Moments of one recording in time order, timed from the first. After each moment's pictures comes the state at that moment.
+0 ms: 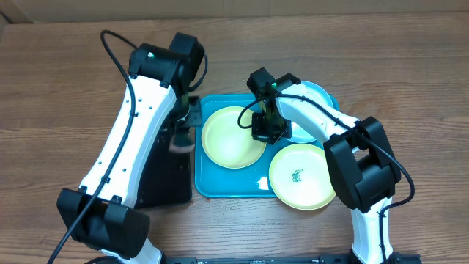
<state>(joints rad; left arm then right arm) -0.30 1.78 1.79 -1.63 -0.10 -0.44 0.52 2.16 1.60 -1.03 -0.13 0.56</state>
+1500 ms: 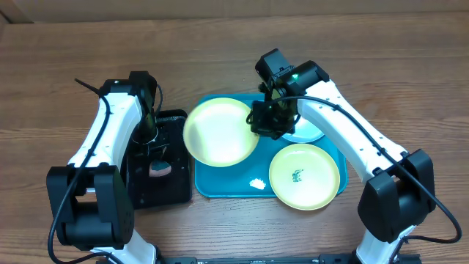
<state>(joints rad) -0.01 1.80 1.33 -1.29 -0.03 -0.34 0.52 1.90 1.66 -1.17 -0.38 0.59</state>
